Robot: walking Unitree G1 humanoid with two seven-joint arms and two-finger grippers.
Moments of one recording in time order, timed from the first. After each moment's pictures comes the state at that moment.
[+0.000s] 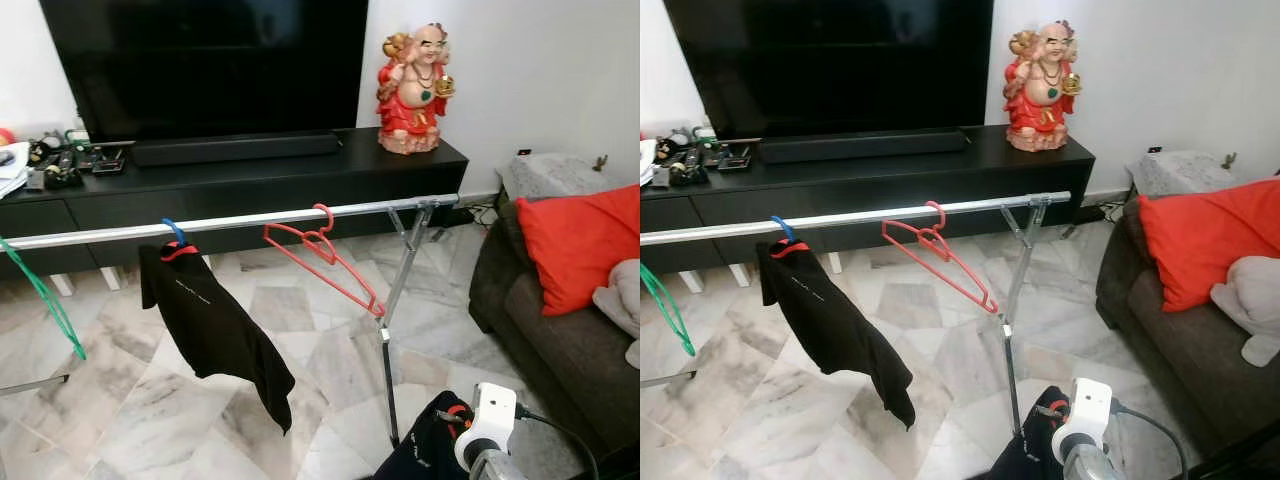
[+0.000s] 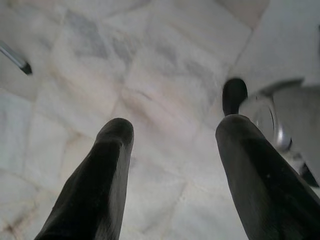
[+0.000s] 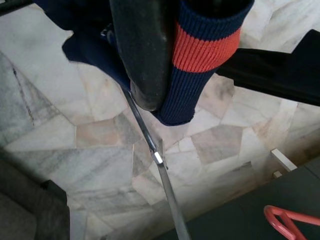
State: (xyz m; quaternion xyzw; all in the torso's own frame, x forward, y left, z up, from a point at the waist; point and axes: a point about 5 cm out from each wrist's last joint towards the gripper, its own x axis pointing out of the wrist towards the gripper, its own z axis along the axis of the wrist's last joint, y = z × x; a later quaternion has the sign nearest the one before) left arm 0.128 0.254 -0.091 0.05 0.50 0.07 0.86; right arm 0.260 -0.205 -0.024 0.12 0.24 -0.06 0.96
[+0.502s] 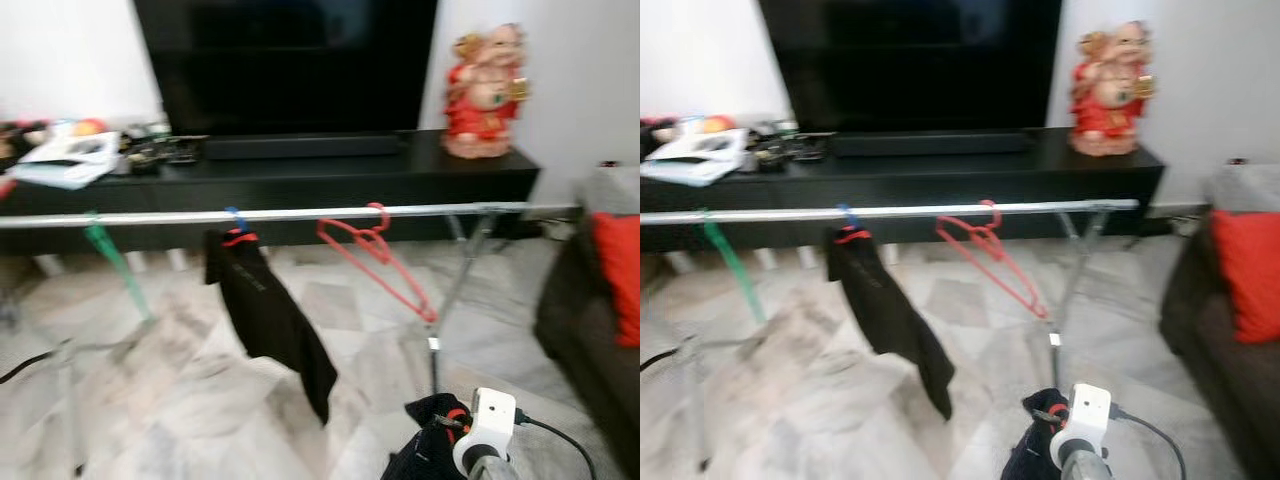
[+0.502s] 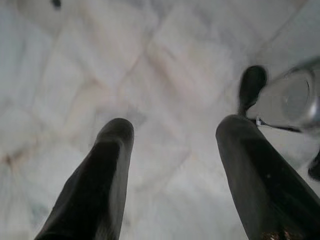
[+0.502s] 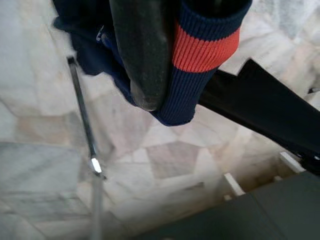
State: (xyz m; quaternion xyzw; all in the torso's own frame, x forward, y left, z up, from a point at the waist) left arm 0.114 0.257 -0.095 0.05 0.52 0.07 0.85; right arm 0.253 -0.205 -0.029 0.11 0.24 -0.07 0.96
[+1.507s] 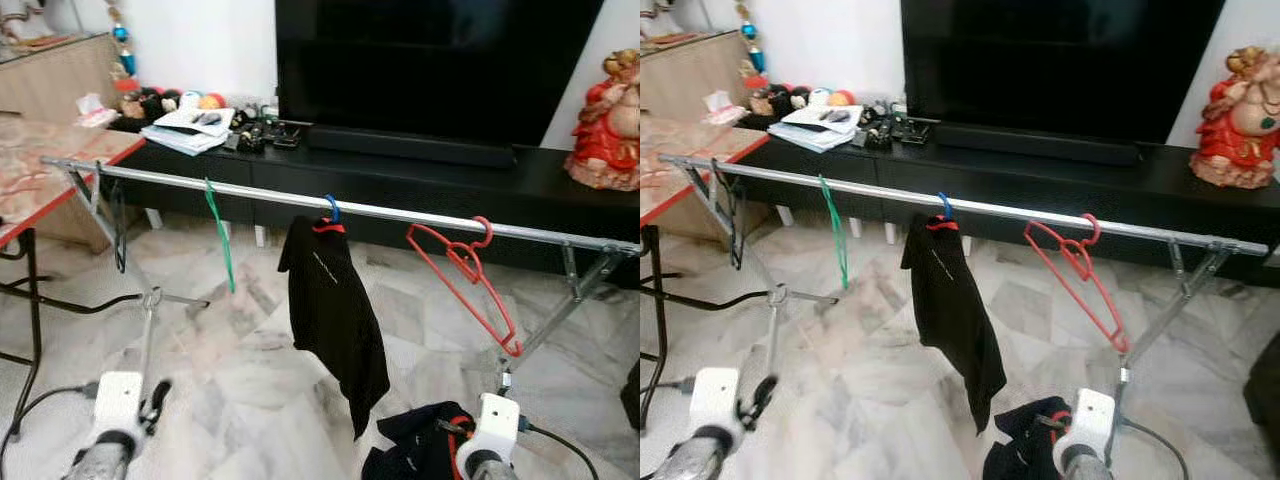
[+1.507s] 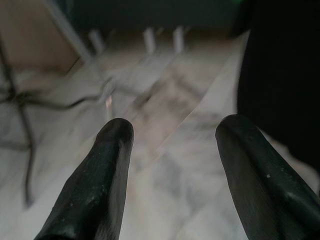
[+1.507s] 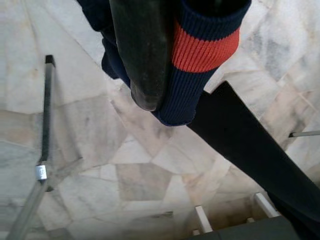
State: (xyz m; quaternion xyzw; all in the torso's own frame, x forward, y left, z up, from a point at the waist) left arm 0.246 0.249 0.014 0.08 0.10 0.06 0.99; right arm 0.248 -0.208 -0.035 0.12 0.27 -0.08 0.95
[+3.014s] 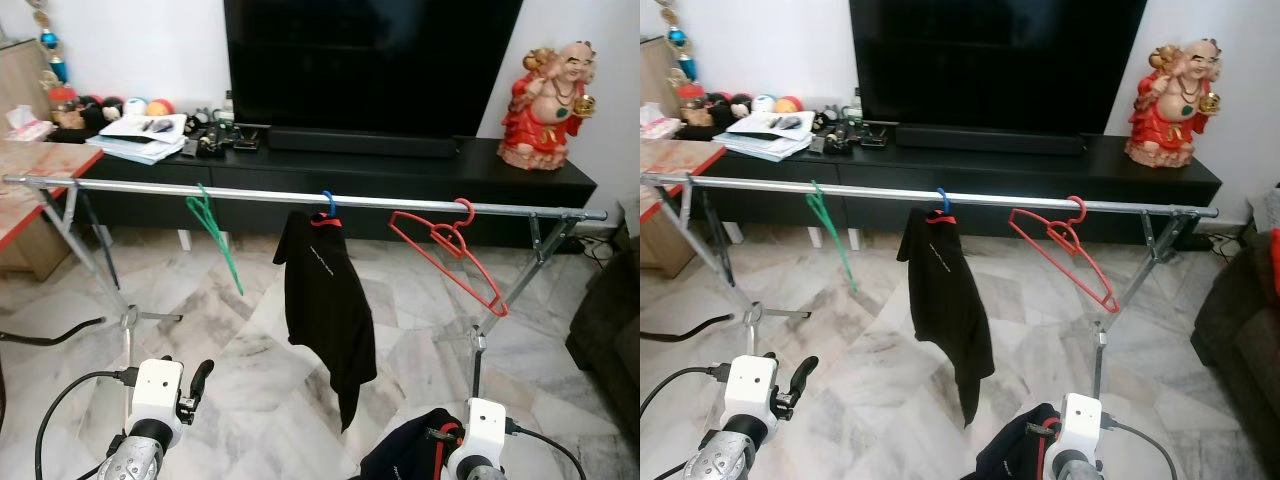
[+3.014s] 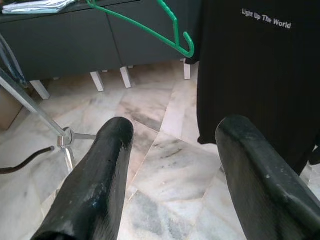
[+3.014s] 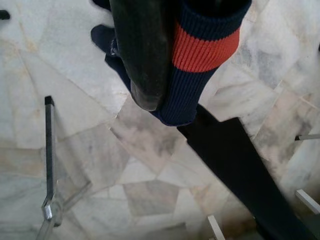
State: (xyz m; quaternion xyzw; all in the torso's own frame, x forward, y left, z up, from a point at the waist) left arm 0.249 0.216 0.042 0.08 0.07 0.00 0.99; right arm 0.242 -0.195 -0.042 0.10 0.29 -0.05 0.95
